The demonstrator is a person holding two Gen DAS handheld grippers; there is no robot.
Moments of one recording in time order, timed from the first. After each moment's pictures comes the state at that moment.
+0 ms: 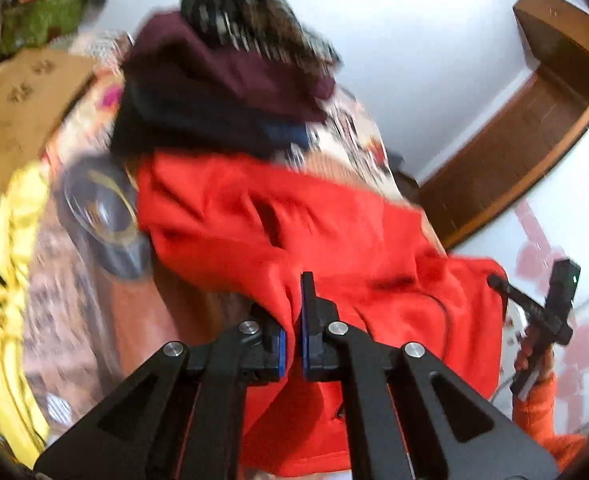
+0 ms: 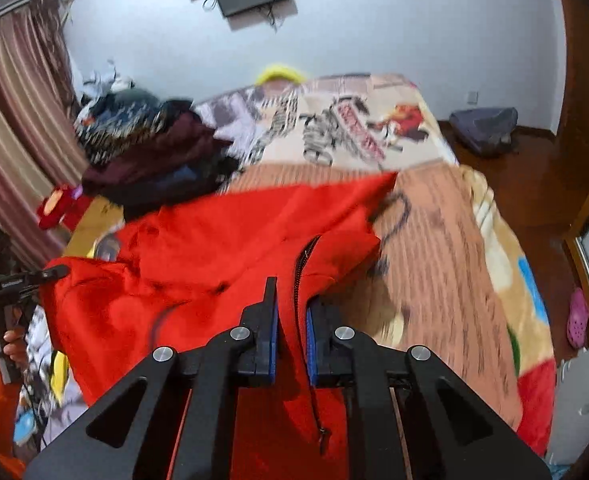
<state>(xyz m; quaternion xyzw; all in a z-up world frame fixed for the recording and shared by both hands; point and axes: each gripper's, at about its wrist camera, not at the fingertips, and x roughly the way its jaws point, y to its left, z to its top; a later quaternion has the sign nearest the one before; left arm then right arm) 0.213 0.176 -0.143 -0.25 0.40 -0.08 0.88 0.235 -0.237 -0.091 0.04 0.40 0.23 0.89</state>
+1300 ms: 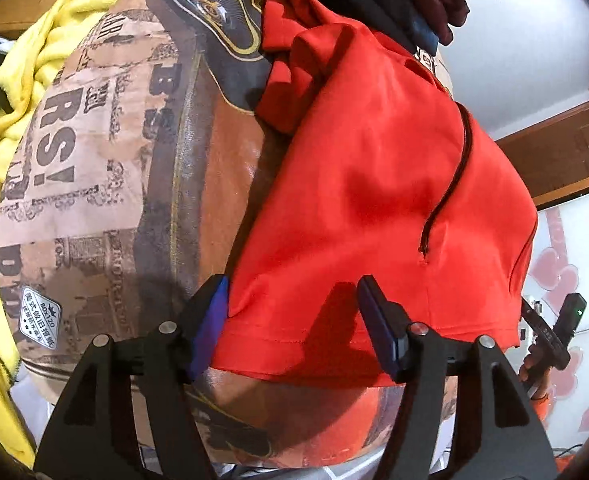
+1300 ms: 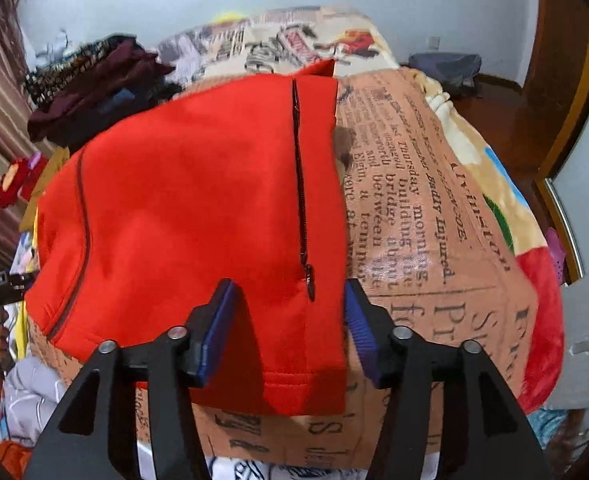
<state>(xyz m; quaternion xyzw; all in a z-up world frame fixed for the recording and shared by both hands) 0.159 0.217 -0.285 -0.32 0.53 -0.05 0.78 0.195 -0.260 -0.172 0.03 0.48 0.16 0.86</state>
